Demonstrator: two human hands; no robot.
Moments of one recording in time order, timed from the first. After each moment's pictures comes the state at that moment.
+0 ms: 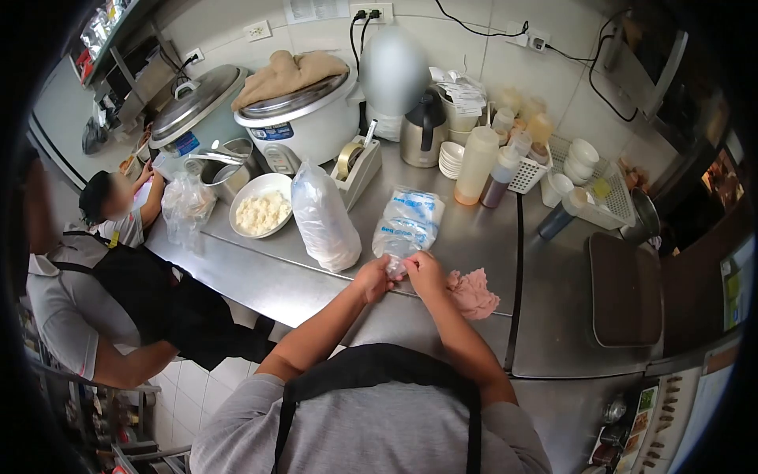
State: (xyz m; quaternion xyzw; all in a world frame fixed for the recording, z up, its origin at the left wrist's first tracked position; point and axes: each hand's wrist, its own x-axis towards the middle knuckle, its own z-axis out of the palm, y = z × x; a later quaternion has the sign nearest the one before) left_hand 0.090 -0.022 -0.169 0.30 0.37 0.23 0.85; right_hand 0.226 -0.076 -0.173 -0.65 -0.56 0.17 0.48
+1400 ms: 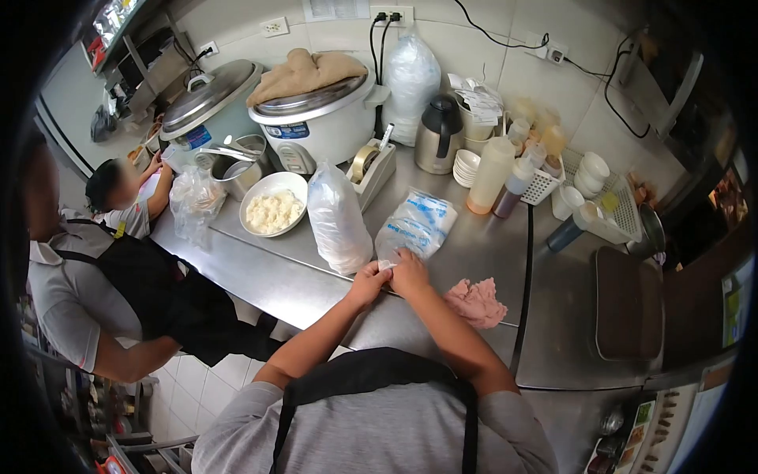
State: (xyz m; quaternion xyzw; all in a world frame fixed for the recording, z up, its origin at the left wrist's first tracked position) left_hand 0.058 -0.029 -0.175 0.53 0.36 0.35 0.68; right_hand 0.176 -0.052 -0.141 -0.68 -0.69 0.08 0.22
